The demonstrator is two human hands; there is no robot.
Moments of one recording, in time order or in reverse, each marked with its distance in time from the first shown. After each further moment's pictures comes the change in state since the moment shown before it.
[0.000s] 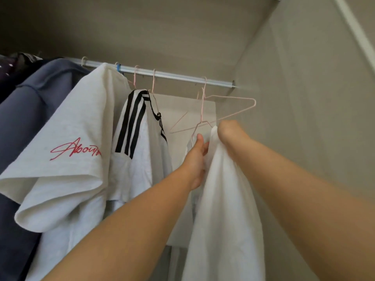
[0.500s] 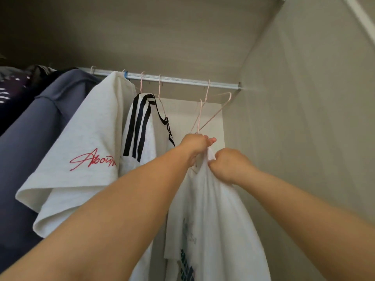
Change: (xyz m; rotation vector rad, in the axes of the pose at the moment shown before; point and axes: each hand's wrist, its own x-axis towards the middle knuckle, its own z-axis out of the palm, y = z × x) left_hand 0.008 0.056 -0.009 0.441 0.247 0.047; right_hand -0.016 0.033 0.033 -0.310 -0.127 -0.229
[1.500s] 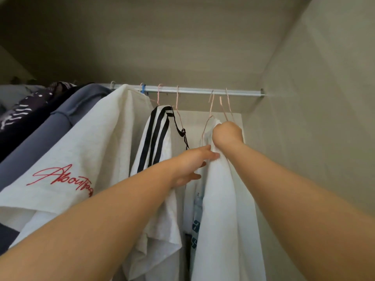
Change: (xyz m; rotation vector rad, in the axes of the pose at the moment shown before) left_hand 0.015 -0.030 -0.069 0.114 -0.279 0.040; right_hand 0.104 -0.059 0.003 0.501 0.328 0.014
